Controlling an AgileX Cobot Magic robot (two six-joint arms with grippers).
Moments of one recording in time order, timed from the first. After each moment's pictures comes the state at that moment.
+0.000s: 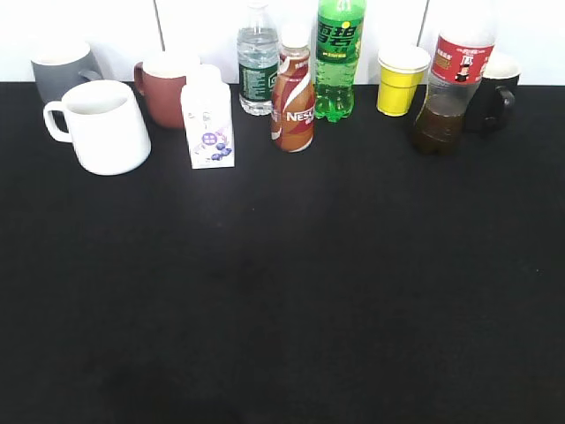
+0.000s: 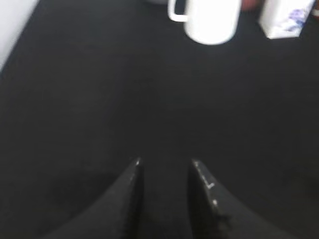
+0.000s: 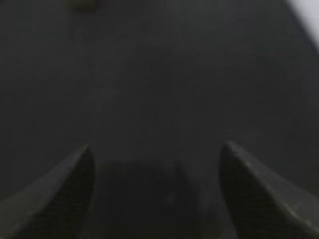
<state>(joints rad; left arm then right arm) -0.01 0.06 -0.52 0.00 1.07 -0.03 0.02 0.04 -0.51 -0.07 1.04 0.10</state>
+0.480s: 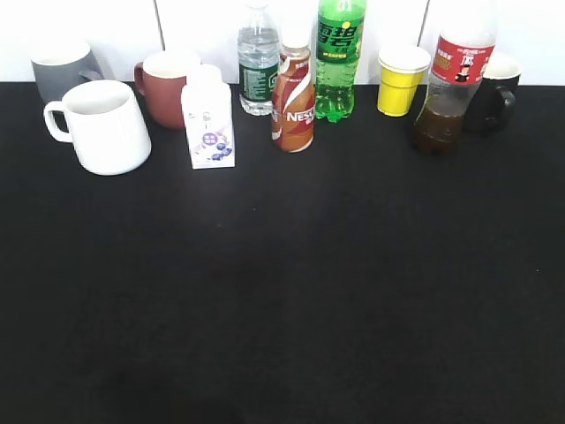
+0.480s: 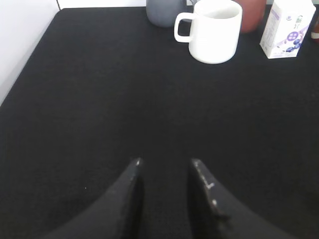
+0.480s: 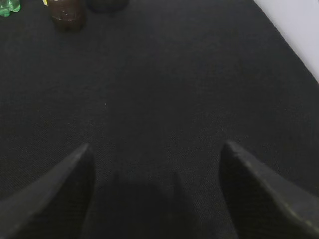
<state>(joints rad) 0.00 -0.01 -0.52 0.00 1.06 -0.03 -0.03 -0.01 -0.50 -0.07 1.04 0.10</state>
